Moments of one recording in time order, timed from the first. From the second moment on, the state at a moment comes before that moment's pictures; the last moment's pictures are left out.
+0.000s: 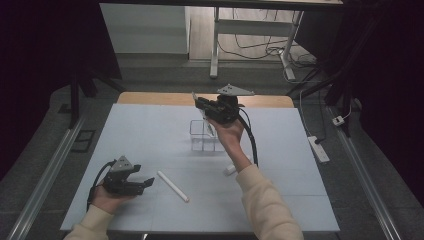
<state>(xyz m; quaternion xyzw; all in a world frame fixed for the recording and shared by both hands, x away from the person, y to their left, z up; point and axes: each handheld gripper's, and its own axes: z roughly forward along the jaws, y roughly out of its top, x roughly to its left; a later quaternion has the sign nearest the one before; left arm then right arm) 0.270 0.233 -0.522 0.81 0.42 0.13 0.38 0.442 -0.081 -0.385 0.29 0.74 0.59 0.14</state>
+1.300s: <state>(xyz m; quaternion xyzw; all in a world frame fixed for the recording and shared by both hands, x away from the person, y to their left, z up) 0.271 0.234 -0.523 0.81 0.42 0.13 0.39 0.480 -0.042 -0.406 0.30 0.73 0.59 0.14</state>
